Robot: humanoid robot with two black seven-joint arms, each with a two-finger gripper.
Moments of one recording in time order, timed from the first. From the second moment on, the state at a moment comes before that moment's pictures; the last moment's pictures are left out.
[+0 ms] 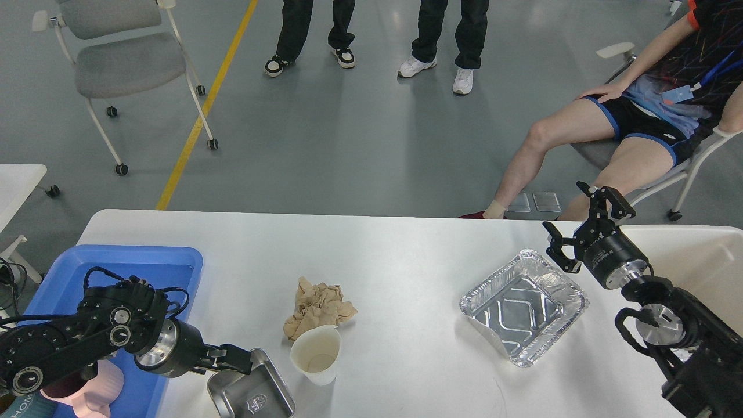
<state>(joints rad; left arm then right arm) -0.65 0.61 -0.28 -1.27 1.21 -0.71 0.29 0.38 -0.34 1.16 0.84 -0.36 0.38 0.18</state>
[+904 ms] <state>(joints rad) -0.64 0.57 -0.28 -1.25 1.27 -0.67 0.28 0.38 -0.34 1.16 0.84 -0.36 0.38 0.18</state>
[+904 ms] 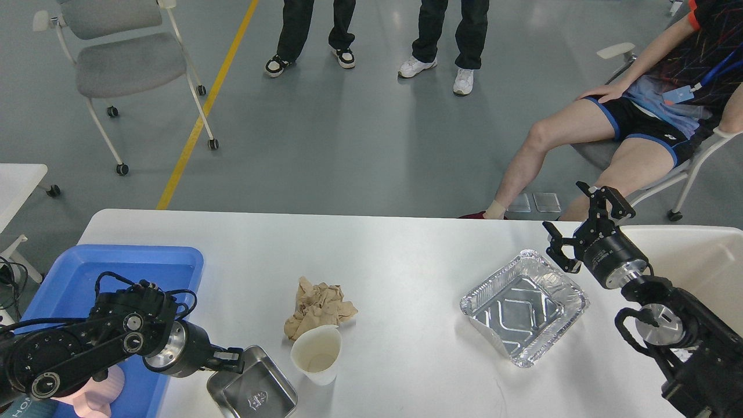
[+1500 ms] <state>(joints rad) -0.64 0.65 -0.28 -1.33 1.27 -0.72 0.28 0.39 -0.34 1.15 0.84 -0.36 0.37 0.18</state>
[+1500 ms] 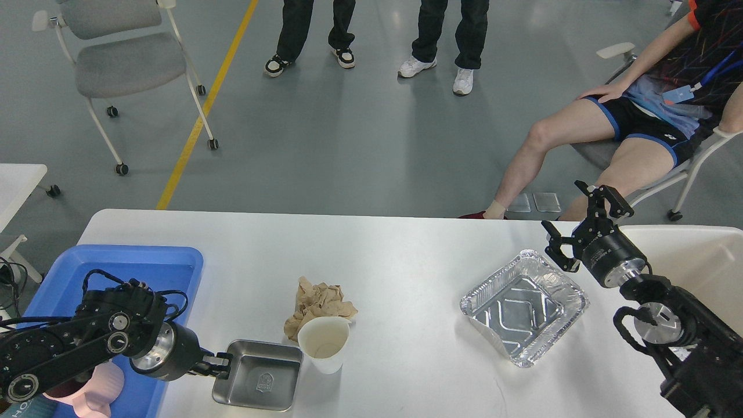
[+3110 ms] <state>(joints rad) -0.65 1.31 -0.91 -1.70 0.78 -0.96 0.29 0.40 -0.32 1.15 0.84 -0.37 0.36 0.18</state>
